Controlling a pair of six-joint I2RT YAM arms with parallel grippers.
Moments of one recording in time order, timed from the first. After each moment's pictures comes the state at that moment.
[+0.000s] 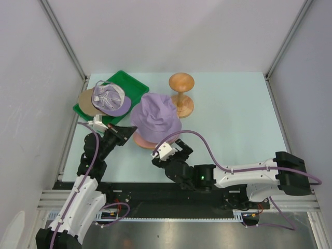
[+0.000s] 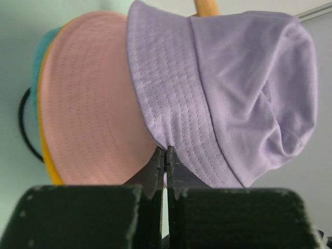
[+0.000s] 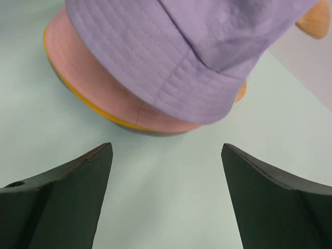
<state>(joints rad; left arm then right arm) -0.16 0.59 0.35 0.12 0.34 -1.06 1.48 1.38 0.85 0.13 1.01 -0.10</state>
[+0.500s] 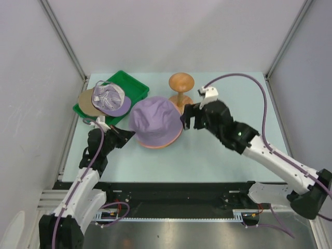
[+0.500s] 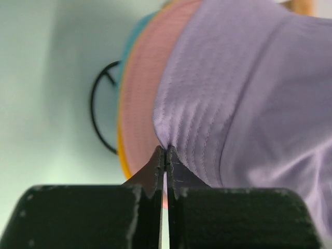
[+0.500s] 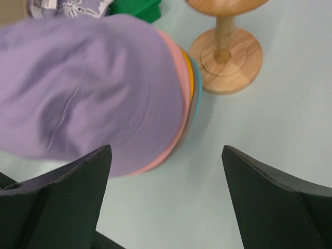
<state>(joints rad) -0.11 0.71 0.35 0.02 0.32 -0.93 0.92 1.12 1.11 -0.39 0.39 0.35</state>
